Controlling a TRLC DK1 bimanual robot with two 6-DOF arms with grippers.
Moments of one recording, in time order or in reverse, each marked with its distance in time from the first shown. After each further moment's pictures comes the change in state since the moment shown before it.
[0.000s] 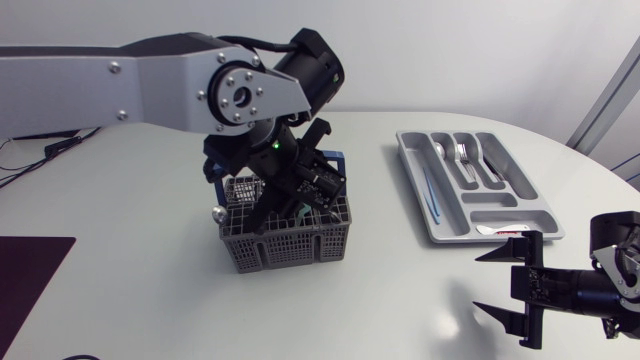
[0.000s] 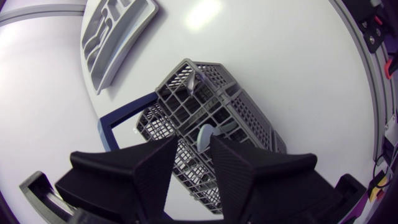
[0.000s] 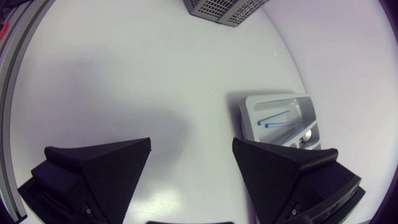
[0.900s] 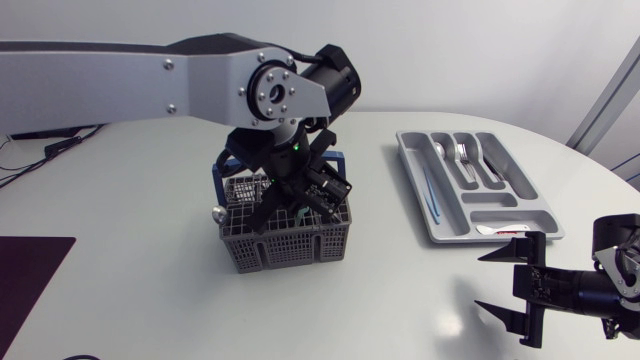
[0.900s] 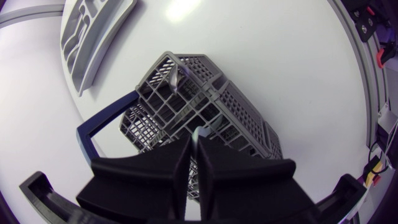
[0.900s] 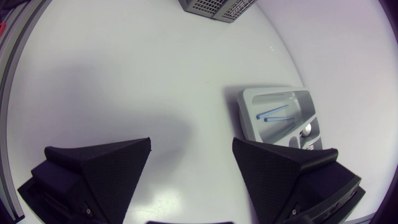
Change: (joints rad) left arm -0.013 0.095 0.097 -0.130 -0.051 0.014; right arm -0.037 0.040 0.000 0.035 -0.018 -0.001
